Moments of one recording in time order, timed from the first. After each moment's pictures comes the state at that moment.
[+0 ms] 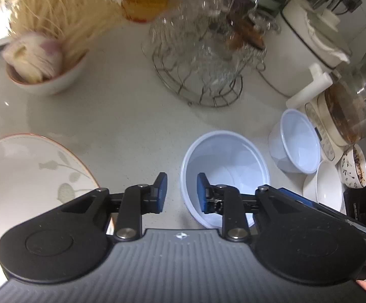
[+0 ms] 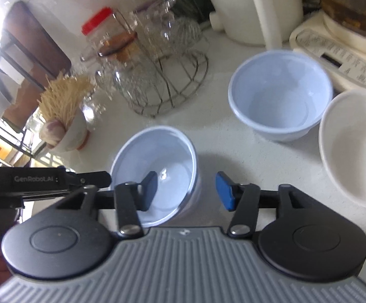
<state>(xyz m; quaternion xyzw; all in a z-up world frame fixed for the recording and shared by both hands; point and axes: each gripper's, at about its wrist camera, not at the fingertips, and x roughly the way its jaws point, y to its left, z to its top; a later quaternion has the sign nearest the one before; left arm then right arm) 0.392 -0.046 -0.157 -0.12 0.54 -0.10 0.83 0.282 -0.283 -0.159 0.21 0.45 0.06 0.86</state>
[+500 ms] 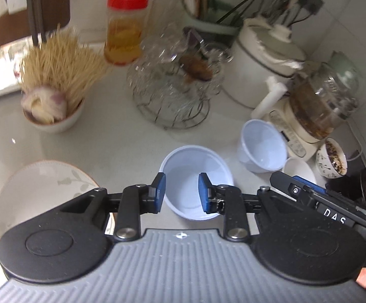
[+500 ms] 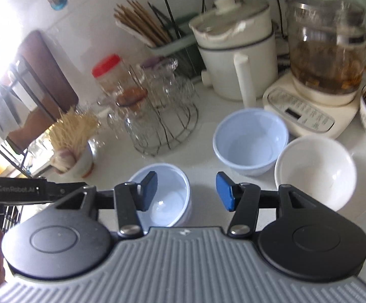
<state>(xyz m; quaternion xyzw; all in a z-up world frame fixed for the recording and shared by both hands) 0.345 -0.055 -0.082 -0.08 0.47 -0.14 0.86 0.235 -0.287 -0.090 0.18 0.37 0.01 0.91</state>
